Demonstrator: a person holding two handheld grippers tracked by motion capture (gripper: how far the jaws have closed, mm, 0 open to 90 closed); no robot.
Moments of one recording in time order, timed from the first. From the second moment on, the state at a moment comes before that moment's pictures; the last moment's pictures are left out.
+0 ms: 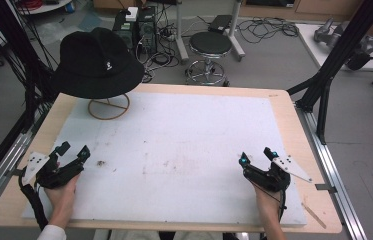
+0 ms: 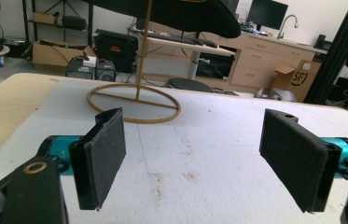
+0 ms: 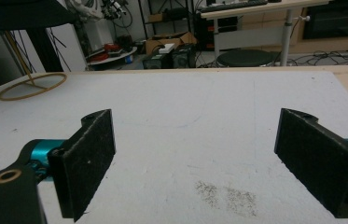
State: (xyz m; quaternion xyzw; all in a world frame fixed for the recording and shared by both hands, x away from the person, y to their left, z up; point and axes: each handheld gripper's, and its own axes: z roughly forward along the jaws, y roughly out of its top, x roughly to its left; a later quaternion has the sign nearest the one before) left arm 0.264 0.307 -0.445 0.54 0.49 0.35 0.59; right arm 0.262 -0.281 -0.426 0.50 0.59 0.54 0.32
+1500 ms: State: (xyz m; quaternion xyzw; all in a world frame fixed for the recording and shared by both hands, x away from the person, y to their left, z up) left arm 0.254 0.309 -0.445 0.53 0.49 0.35 0.59; right arm 0.255 -0.282 -0.431 0.50 0.59 0.55 0.31
